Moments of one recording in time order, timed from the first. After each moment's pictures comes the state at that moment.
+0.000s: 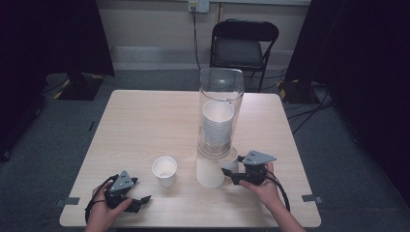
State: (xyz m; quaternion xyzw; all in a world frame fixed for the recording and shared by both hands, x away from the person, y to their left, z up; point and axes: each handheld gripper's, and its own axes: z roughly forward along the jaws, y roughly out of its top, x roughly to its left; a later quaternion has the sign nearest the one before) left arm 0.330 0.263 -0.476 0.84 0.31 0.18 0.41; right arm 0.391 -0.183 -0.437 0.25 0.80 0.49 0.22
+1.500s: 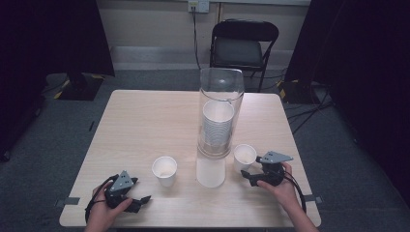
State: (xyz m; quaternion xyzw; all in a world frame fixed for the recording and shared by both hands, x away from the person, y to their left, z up) left arm 0.330 0.263 -0.476 0.84 0.31 0.18 0.41; right arm 0.393 -0.239 -0.445 0.33 0.81 0.43 0.23
